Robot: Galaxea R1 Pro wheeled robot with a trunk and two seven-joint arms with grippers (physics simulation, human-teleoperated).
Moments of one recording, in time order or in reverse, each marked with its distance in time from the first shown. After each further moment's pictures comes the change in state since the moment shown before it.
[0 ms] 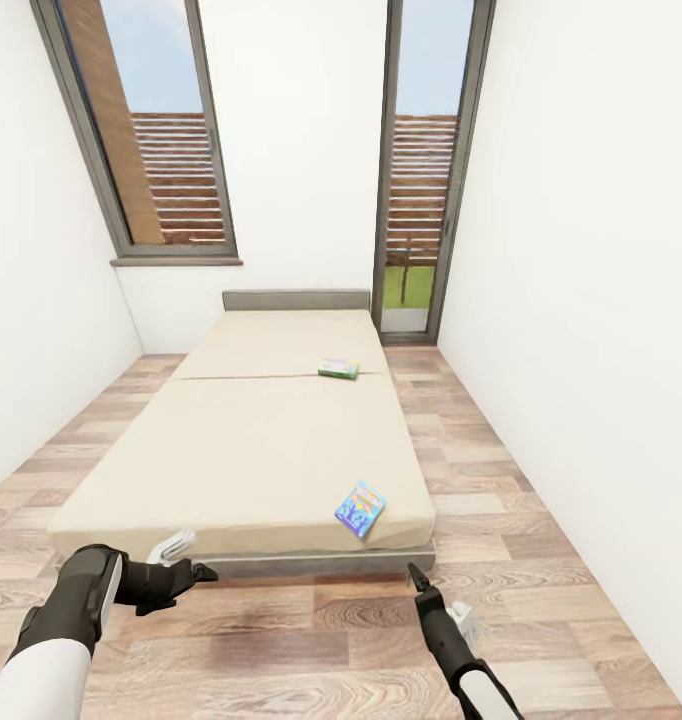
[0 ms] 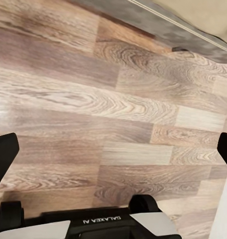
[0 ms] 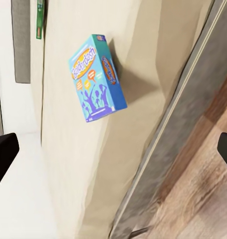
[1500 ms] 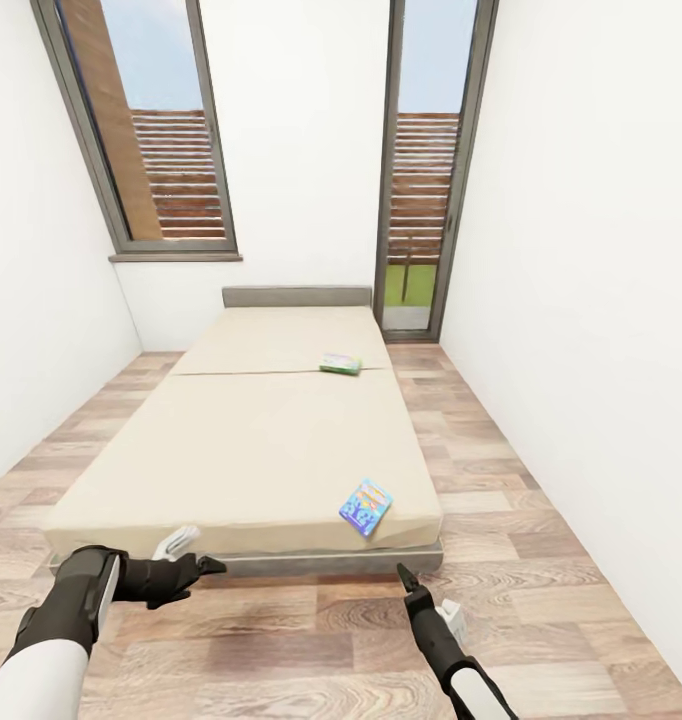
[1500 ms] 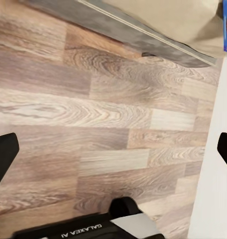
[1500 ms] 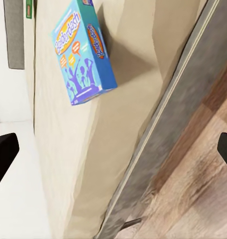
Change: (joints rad) left arm 0.001 0.008 0.001 0.004 -0.004 -0.014 -0.161; right arm -0.003 0.011 0.053 -0.001 -0.002 0.008 -0.020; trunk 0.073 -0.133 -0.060
